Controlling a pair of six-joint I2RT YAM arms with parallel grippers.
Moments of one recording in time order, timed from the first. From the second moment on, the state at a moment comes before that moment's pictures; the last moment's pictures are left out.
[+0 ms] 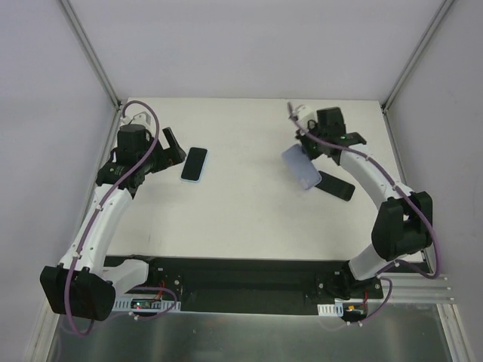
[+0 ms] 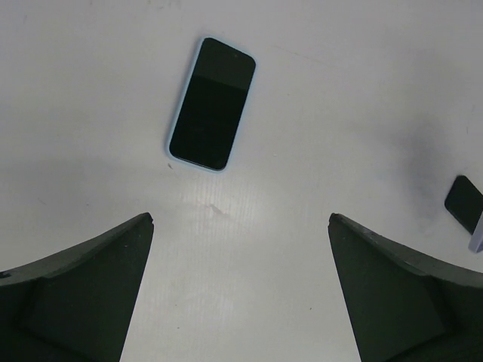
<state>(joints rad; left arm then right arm) -0.14 1.10 1.04 -0.57 0.10 -0.48 0.27 1.59 1.34 -0.52 -0.06 -0.25</state>
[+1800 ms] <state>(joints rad) -0.46 1.41 1.06 -0.48 0.39 -0.44 0.01 1.94 1.56 -0.67 -0.27 0.30</state>
